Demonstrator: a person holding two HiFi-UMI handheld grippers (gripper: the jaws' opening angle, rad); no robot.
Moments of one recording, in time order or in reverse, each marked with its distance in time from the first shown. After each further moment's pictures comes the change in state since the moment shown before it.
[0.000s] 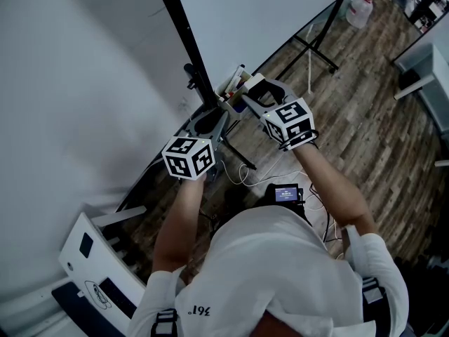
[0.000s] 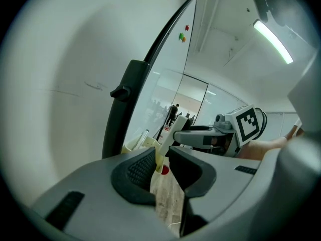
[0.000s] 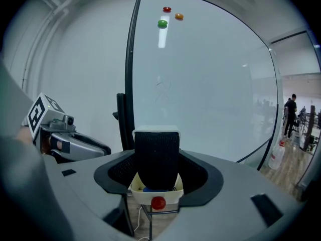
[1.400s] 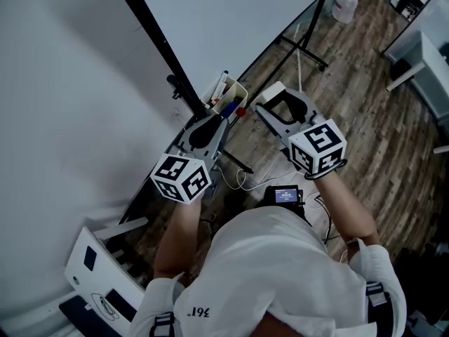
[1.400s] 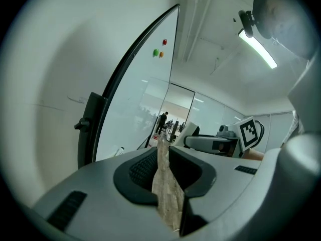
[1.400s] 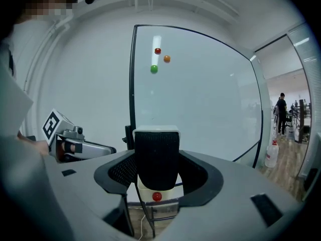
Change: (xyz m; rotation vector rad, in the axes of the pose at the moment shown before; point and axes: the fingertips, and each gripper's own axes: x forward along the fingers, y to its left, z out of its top) left arm -0.020 -0.071 0.046 0.056 -0.103 -0.116; right arm -0.111 -0.010 0.036 0.056 -0.163 -0.057
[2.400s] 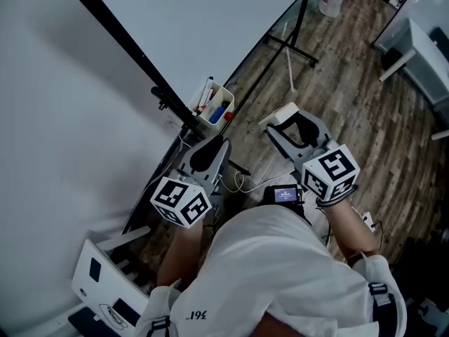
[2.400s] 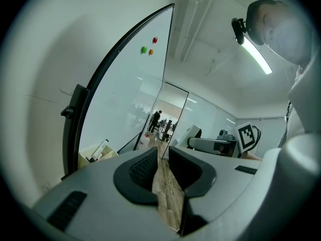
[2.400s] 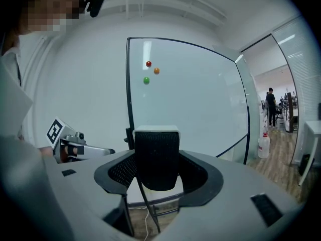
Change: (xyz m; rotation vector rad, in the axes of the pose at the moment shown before) left arm -0.007 -0.051 -0.013 -0.023 0.013 -0.084; right arm -0.075 -0.010 -0.013 0.087 -0.029 -0.075
